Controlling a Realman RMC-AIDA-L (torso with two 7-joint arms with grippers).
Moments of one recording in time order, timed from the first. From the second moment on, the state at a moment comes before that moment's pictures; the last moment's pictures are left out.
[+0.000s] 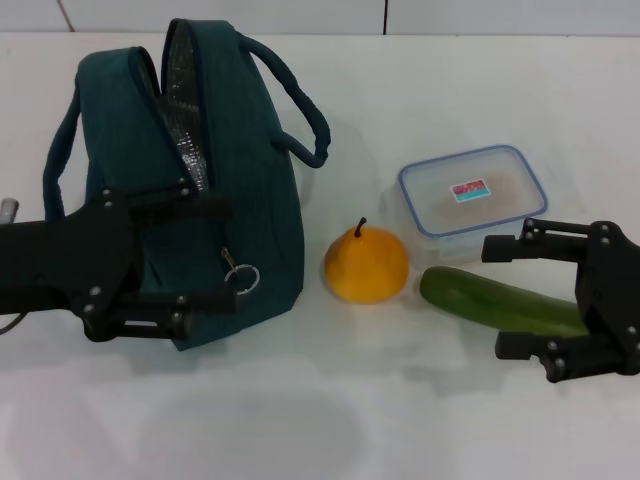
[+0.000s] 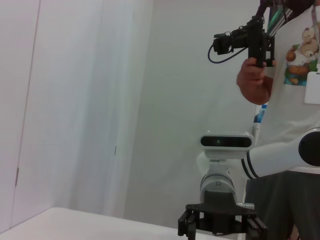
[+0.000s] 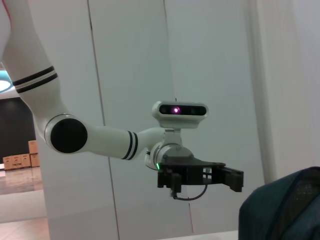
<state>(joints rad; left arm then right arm) -0.27 -1.98 0.93 0.85 1.53 1.98 -1.35 0.47 2.02 -0.96 -0.68 -1.67 -1.93 1.17</state>
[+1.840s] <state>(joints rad) -0.37 -1.96 0.46 1.35 2.06 1.70 -2.60 0.49 2.01 -0.95 -0.59 -1.63 -1.85 1.07</state>
